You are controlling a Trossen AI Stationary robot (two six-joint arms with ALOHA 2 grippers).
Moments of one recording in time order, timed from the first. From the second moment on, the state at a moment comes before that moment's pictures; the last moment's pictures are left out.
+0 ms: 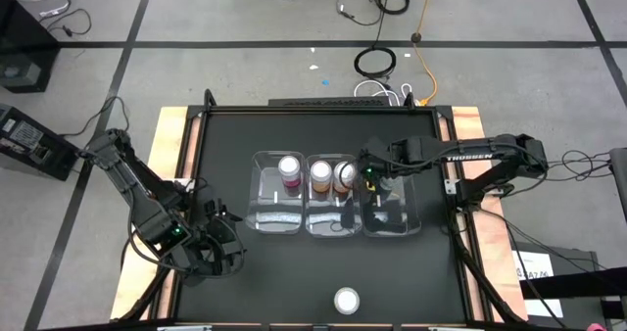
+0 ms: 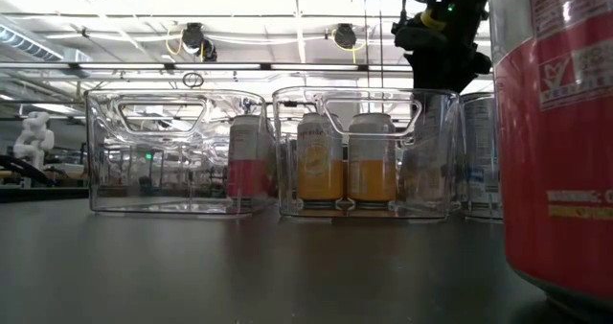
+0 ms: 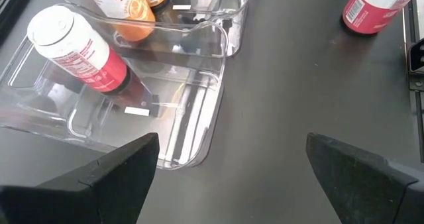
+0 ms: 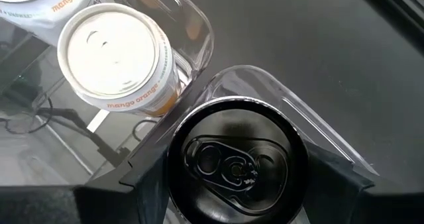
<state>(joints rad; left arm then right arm) -0.84 1.32 1.19 -1.08 -0.61 -0.91 -0.06 1.44 1.18 -1.01 0.34 0.73</state>
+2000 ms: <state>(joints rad) -0.84 1.32 1.19 -1.08 -0.61 -0.91 -0.06 1.44 1.18 -1.03 0.32 0.58</state>
